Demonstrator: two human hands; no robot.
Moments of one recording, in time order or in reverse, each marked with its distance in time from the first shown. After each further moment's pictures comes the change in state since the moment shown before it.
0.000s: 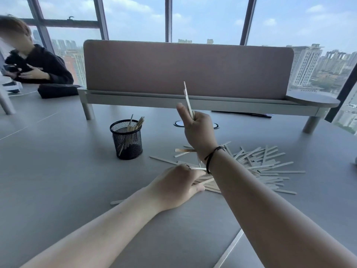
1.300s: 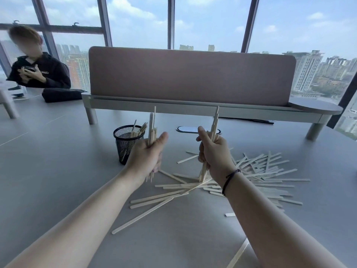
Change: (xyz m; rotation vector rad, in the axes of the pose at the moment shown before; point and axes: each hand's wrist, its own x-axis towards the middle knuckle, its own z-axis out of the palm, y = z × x) left_hand 0.001 -0.059 -0.044 -1.011 0.539 -0.435; right_hand -0.020 0.036 -0.020 0.411 0.020 0.325
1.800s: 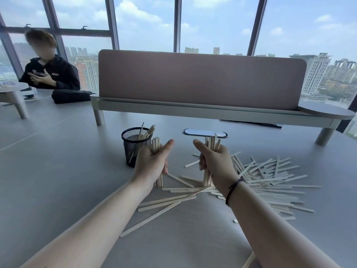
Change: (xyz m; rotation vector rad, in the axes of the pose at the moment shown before) left_hand -0.001 -0.014 0.003 -0.048 0.169 -0.016; right_hand -0.008 0.013 0.006 -0.100 -0.040 -0.020
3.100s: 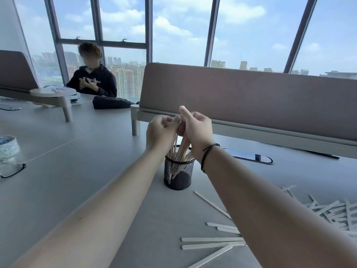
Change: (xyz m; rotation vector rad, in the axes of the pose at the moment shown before) left_hand 0.126 0.035 -0.081 0.239 0.377 0.029; right_hand 0.086 -0.056 0.192 0.106 -0.138 -0.057
